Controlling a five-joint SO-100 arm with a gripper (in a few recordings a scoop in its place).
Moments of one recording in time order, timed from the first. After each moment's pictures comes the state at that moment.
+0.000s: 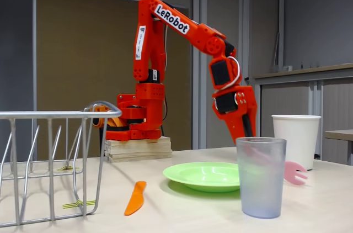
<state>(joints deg) -37.8 87.3 125.2 40.5 99.8</state>
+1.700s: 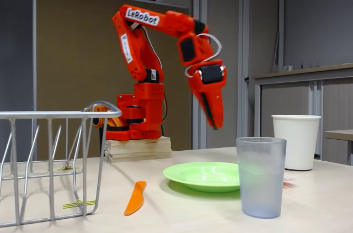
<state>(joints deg) -30.1 126.5 147.1 51.5 23.6</state>
